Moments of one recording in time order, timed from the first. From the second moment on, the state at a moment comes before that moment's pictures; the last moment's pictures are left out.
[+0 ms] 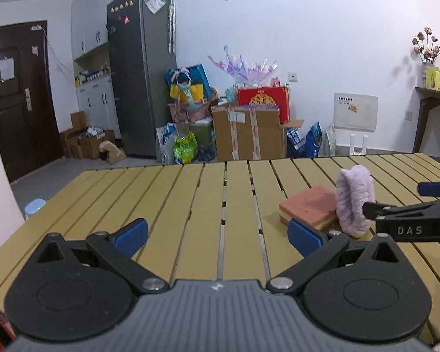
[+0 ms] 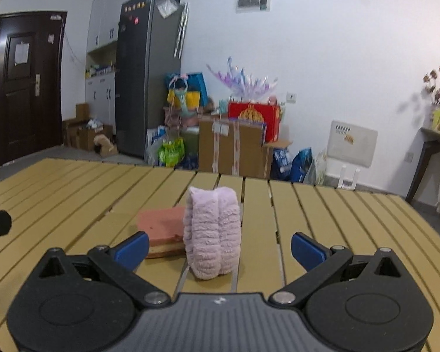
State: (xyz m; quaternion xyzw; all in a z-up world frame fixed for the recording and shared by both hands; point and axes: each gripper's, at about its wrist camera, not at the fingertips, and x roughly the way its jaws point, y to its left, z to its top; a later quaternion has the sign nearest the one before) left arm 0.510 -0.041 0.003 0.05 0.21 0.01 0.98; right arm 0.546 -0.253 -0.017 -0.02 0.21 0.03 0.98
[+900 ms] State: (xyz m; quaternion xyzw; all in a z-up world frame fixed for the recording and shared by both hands) left arm 0.633 -0.115 -0.045 0.02 0.30 -0.03 0.95; right arm 0.610 -0.306 -0.055 0.05 0.26 0.04 0.96
